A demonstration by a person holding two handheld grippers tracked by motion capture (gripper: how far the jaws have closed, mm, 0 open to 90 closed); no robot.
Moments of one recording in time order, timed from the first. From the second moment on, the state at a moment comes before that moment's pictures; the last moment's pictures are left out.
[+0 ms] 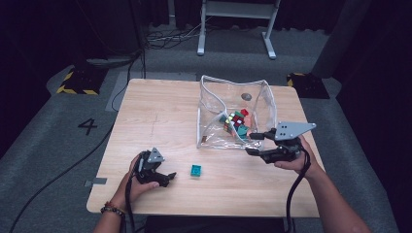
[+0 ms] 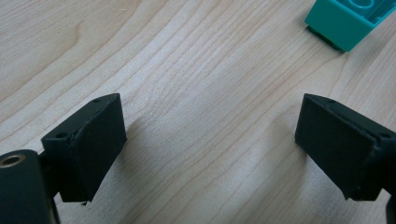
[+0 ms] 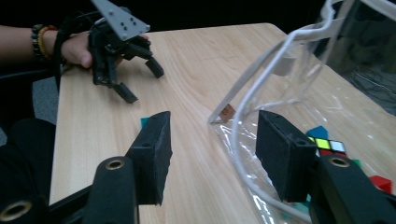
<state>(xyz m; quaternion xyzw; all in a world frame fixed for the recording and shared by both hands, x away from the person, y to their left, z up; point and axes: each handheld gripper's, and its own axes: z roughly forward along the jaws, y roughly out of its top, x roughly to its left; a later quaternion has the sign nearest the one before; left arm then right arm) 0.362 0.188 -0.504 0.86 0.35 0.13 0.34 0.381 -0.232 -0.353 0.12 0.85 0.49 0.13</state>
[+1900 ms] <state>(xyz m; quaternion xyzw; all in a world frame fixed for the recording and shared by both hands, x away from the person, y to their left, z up) 0.362 0.188 -0.504 0.86 0.35 0.13 0.34 0.401 -0.083 -0.504 0.10 0.91 0.40 0.04</state>
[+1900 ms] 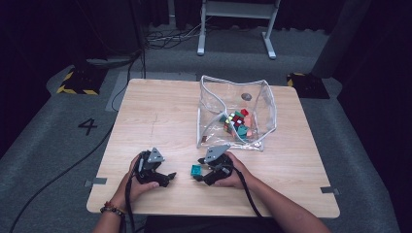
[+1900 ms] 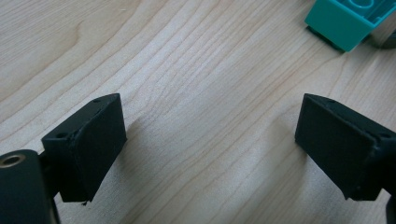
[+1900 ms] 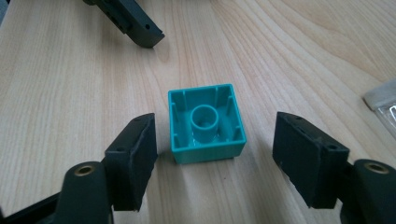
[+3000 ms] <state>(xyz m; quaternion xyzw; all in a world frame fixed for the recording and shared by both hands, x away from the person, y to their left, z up) 0.361 0.187 -0.505 0.86 0.35 0.12 0.34 0.393 -0.097 -0.498 0.10 0.90 0.41 0.05</state>
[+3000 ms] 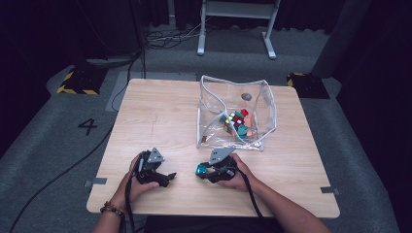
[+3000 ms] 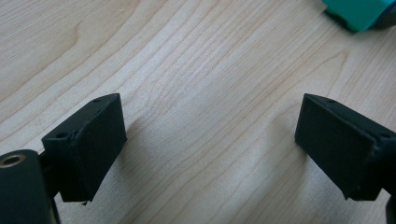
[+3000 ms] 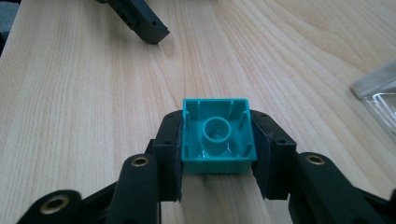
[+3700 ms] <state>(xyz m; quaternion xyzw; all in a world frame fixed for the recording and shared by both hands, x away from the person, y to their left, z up) 0.361 0.187 -0.505 0.86 0.35 0.12 0.34 0.379 -0.176 -0.479 0.13 0.90 0.41 0.08</state>
